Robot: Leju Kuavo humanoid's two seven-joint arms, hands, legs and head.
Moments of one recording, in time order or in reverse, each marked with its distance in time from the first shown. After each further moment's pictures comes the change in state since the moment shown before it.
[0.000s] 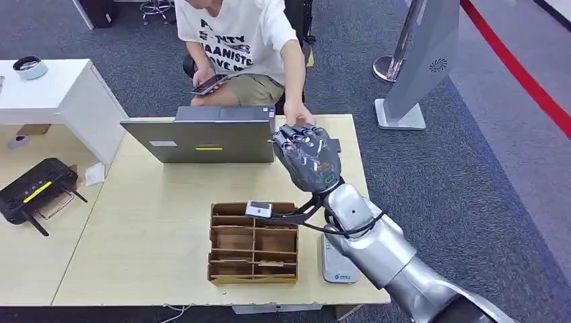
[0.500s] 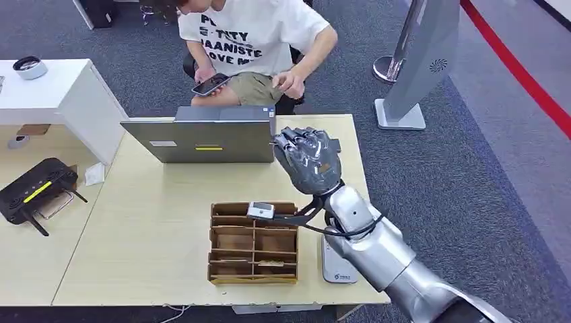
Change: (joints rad) left arm 0.000 0.000 0.000 0.000 0.010 0.006 -0.001; right arm 0.024 0.003 -0.006 -0.001 -0.118 0.012 -0.048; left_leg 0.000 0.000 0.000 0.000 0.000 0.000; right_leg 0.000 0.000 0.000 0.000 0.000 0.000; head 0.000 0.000
